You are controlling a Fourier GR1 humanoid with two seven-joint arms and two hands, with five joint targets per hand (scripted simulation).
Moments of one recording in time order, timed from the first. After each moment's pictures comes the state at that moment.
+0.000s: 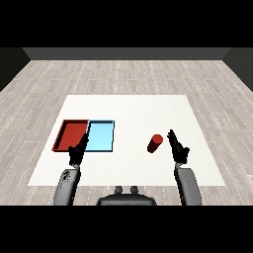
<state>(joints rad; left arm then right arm) 0.02 0.12 -0.02 -1.54 -0.01 -0.01 0.04 0.01 -0.13 -0.01 -1.59 0.01 0.00 -0.02</state>
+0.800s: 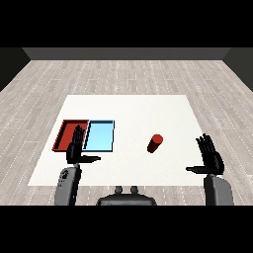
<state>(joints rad) 0.00 0.06 0.03 -1.62 0.07 -0.06 -0.38 0.12 -0.34 -0.32 -1.53 -0.33 0.44 -0.37</state>
